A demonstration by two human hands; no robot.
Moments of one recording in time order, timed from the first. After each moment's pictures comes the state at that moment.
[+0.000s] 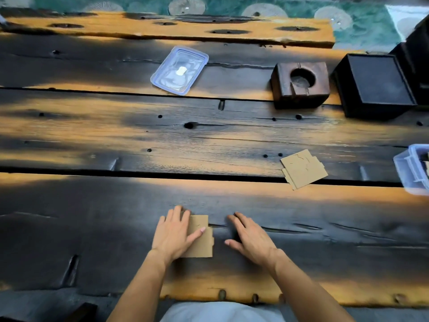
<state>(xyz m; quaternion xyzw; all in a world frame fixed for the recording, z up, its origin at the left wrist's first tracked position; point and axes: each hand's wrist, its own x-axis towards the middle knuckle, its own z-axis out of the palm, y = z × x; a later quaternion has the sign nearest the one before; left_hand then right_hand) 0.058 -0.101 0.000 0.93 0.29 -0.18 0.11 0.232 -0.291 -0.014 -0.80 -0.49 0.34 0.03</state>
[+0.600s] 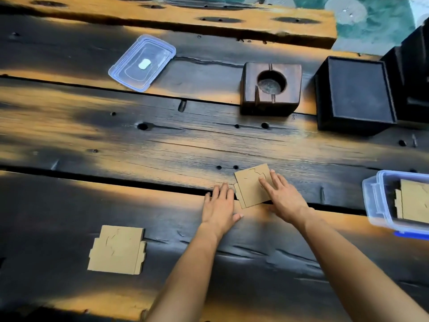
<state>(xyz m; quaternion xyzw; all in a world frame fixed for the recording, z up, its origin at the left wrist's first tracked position) 0.365 -0.242 -0.019 0.91 0.29 -0.20 0.19 0.548 -0.362 -0.006 -0.81 -0.51 0.25 -0.15</state>
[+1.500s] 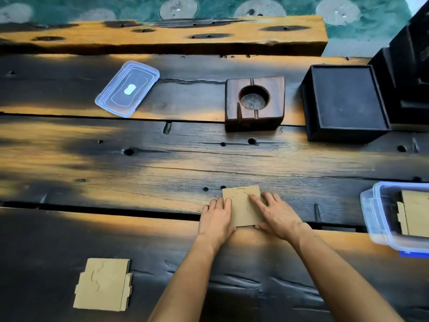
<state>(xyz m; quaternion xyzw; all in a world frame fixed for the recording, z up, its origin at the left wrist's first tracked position) 0.421 -0.236 -0.031 0.92 0.28 -0.22 0.13 0.582 -0.363 -0.017 -0.79 -0.53 0.29 -0.10</state>
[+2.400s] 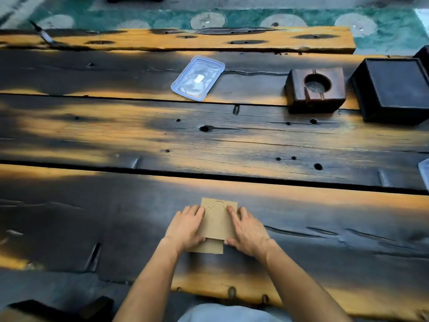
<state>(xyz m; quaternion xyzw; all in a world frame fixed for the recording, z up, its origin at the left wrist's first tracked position) 0.060 -0.095 0.005 0.93 0.24 -0.24 0.11 0.213 -0.251 0.006 -0.80 -0.51 0.32 -0.02</state>
